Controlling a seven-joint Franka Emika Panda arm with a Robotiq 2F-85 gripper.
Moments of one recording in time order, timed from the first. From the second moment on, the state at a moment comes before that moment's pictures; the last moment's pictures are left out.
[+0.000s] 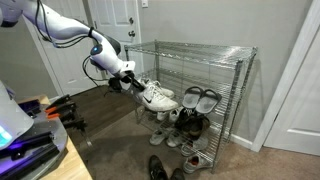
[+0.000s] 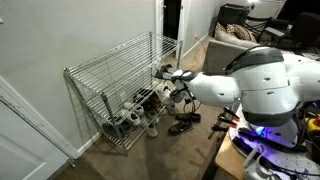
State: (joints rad) arm 1.29 1.23 -0.91 -2.16 2.60 2.65 -1.35
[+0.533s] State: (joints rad) arm 1.49 1.15 -1.09 -2.37 2.60 2.72 -1.30
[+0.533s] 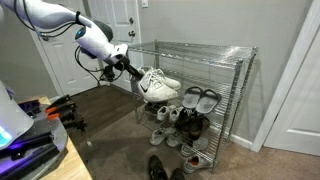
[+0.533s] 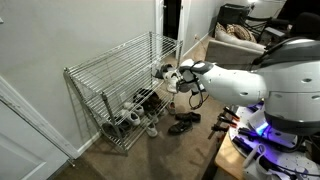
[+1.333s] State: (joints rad) arm 1.92 1.17 -1.35 -2.48 2.50 2.80 -1.10
